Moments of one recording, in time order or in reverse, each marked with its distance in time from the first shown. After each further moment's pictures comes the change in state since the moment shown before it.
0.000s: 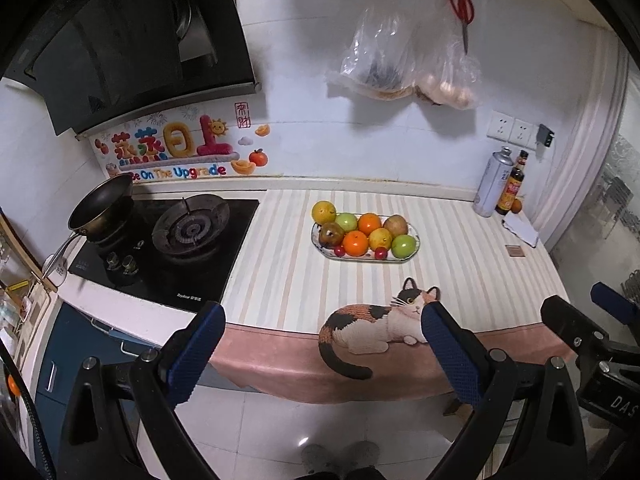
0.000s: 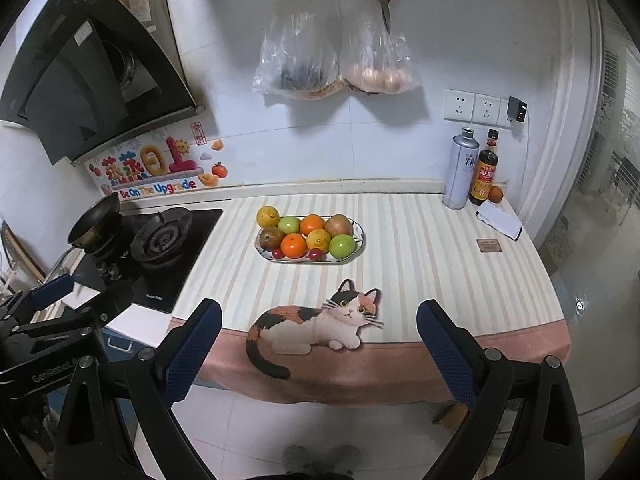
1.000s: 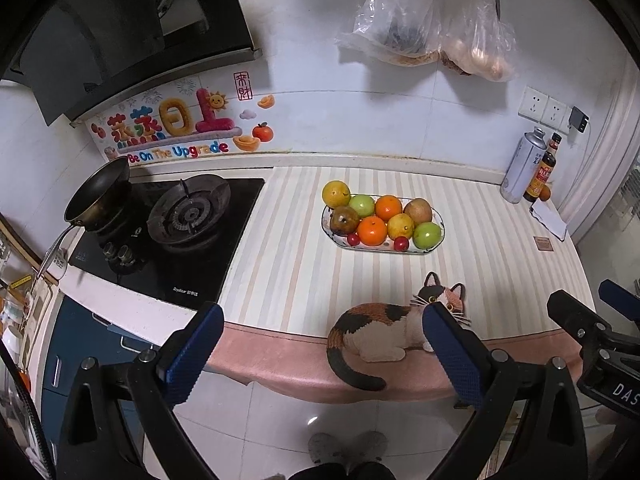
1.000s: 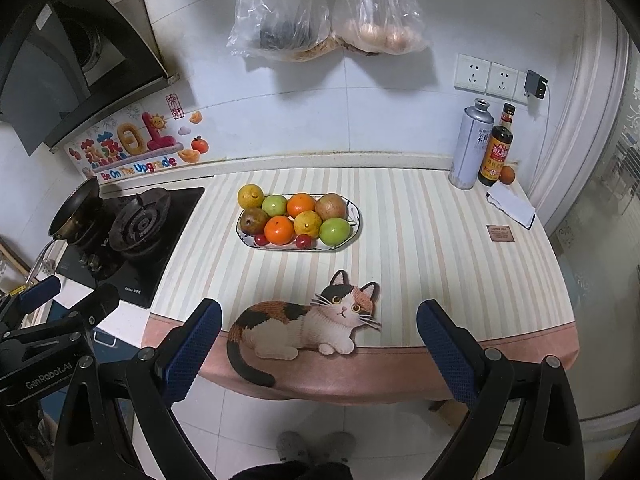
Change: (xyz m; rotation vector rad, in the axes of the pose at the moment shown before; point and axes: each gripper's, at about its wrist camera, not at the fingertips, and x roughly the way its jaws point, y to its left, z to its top) left arm 0.072 -0.006 0.022 -0.010 0.101 0.058; right arm 0.088 -0.009 0.026 0.015 0.108 -0.021
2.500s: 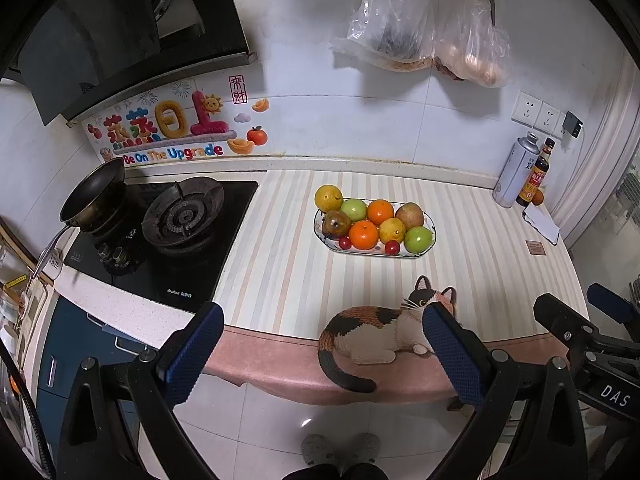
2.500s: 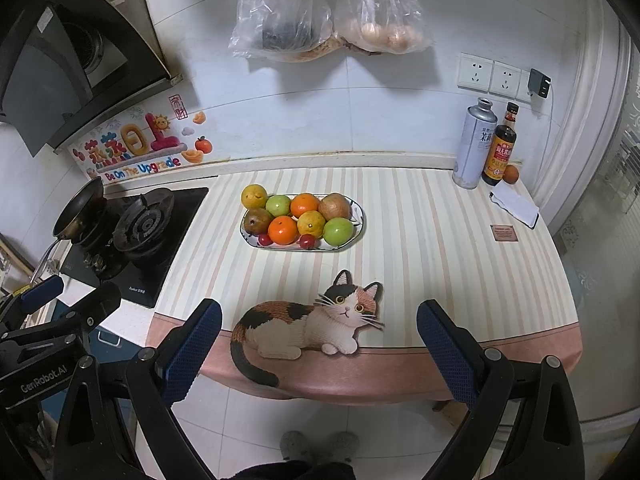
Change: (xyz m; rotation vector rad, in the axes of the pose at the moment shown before) left arm -0.005 -0.009 0.001 -0.007 -0.007 -0.018; right arm 0.001 0.001 0.000 0.009 -0.001 0.005
